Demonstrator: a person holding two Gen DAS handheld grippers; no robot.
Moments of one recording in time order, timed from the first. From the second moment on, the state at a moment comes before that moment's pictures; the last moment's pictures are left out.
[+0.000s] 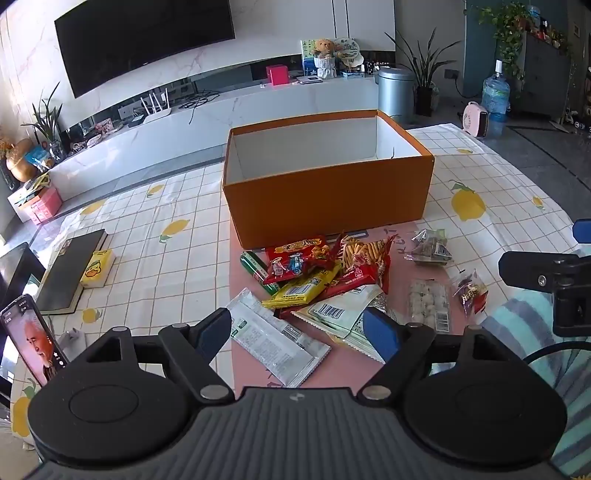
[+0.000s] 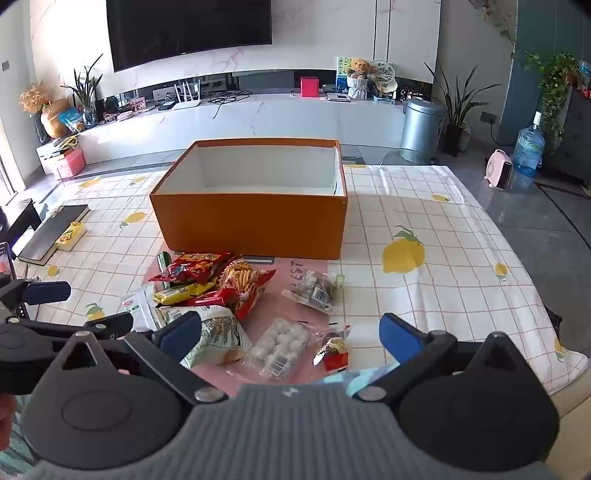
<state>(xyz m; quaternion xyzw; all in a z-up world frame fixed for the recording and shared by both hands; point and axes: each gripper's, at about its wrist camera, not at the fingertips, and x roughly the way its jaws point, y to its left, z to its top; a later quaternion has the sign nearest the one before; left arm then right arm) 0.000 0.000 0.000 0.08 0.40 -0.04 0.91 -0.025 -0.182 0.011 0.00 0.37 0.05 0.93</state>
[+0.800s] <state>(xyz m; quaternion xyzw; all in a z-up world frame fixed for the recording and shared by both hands) 0.000 0.002 0.000 0.07 0.40 -0.04 0.91 -0.021 -0.179 0.010 0.00 0.37 0.05 0.93</state>
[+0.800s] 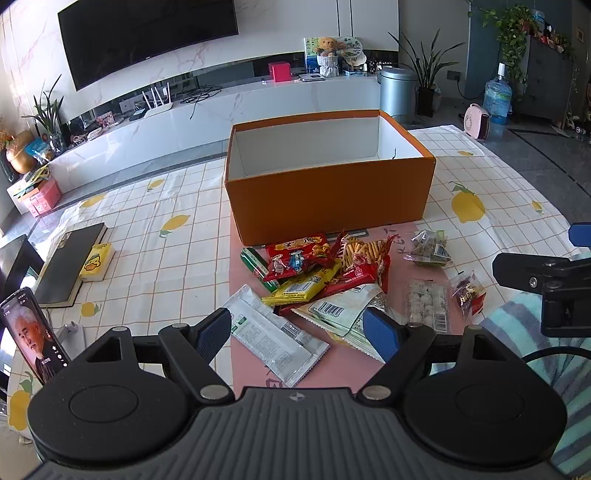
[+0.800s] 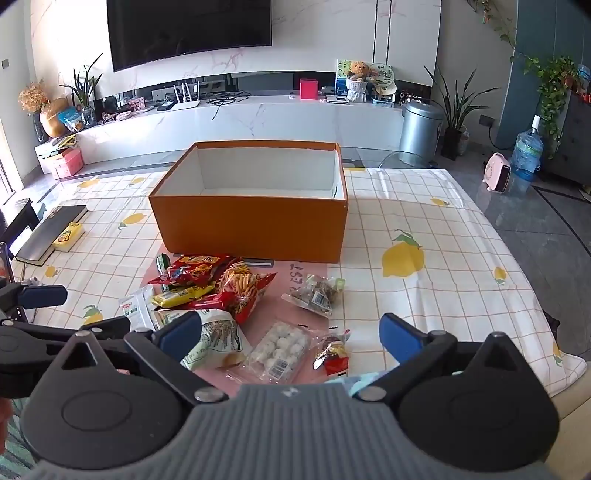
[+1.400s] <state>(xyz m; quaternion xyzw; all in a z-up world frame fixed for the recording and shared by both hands) -0.002 0.002 0.000 0.07 0.40 -0.04 0.91 -0.023 -0.176 0.009 0.00 0.37 0.05 0.93</state>
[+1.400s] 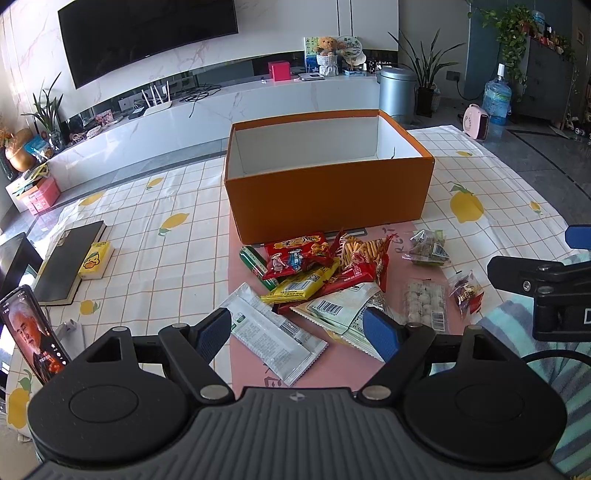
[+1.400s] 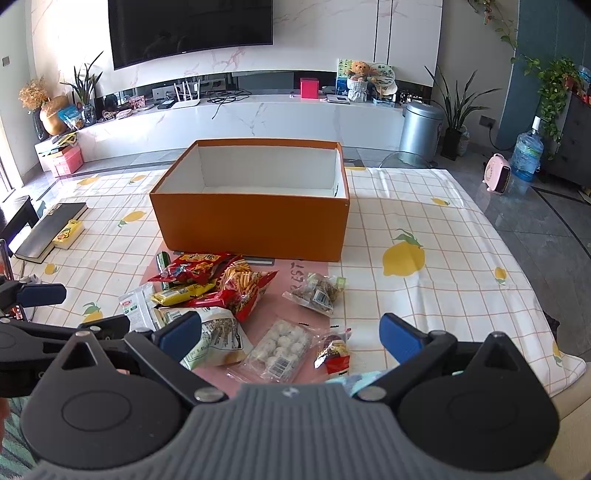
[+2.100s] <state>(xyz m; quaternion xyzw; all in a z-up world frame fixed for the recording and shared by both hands) -0.003 0.001 0.002 0.07 0.40 -0.04 0.91 -0.023 -0.176 0.009 0.00 0.37 0.05 0.93</state>
